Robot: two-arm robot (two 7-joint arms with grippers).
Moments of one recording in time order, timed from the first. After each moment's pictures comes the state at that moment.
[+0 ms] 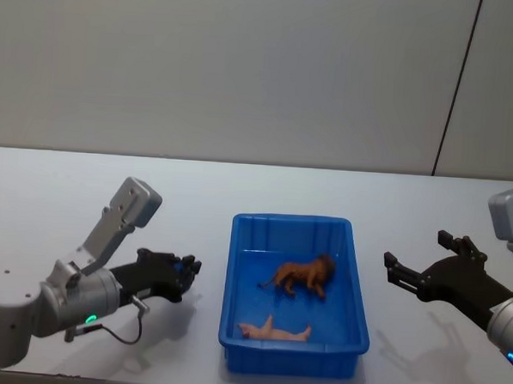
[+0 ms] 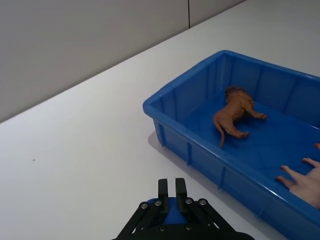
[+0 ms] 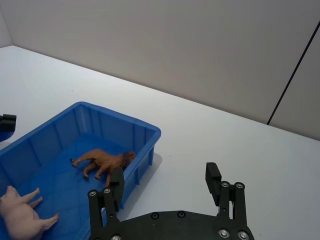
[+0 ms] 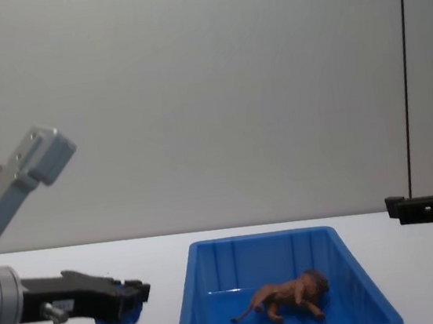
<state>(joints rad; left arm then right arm) -0.45 0.42 0.35 -1.20 -0.24 0.23 -0.58 0.11 0.33 -0.20 -1.69 0.21 0.32 0.26</state>
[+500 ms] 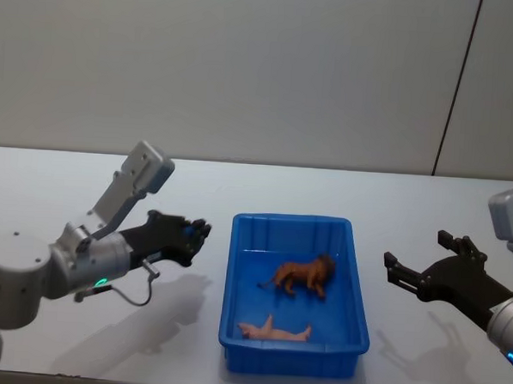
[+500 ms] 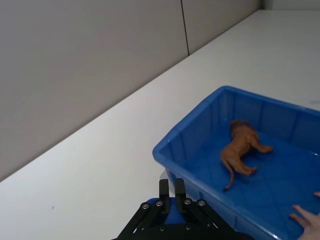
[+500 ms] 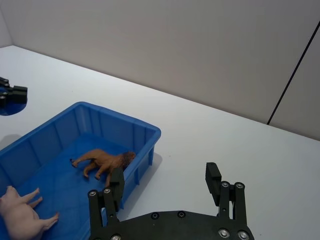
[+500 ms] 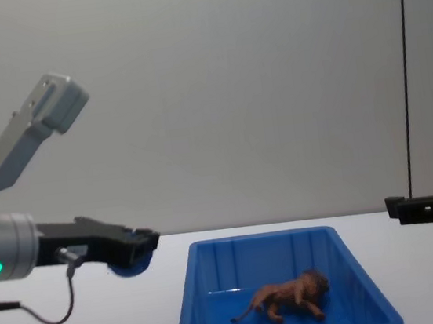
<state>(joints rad) -0.53 0.39 0.35 -1.19 -0.18 0.20 -0.60 0.11 0.33 -0.20 -1.69 0.21 0.32 0.26</state>
